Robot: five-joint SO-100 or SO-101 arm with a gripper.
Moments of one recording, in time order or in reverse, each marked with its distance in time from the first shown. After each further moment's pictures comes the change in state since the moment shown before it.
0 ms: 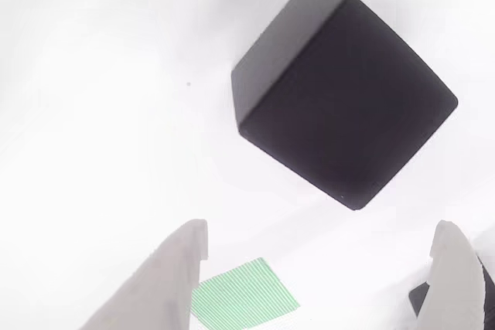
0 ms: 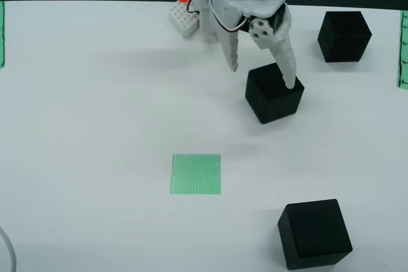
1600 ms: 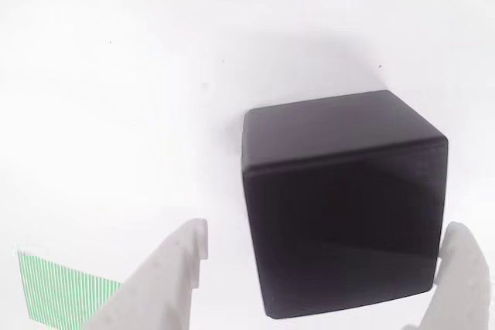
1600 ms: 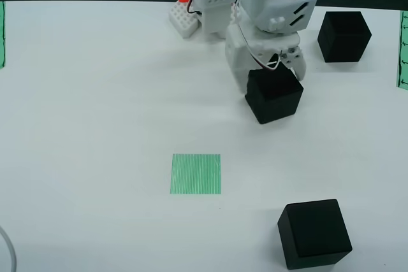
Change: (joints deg) arm -4.6 -17.8 -5.9 -4.7 -36.6
